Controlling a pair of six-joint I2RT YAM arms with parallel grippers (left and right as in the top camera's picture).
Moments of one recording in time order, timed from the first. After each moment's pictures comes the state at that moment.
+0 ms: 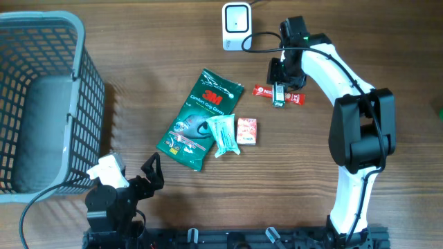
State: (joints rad) left arm 0.05 0.01 0.28 -0.79 0.13 -0.43; right arm 0.22 2.18 1.68 -0.86 -0.07 0.35
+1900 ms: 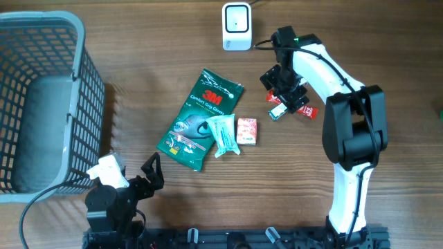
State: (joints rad) left arm 0.05 0.01 0.28 -0.79 0.13 -0.43; right arm 0.26 2.23 1.71 -1.09 -0.02 1.16
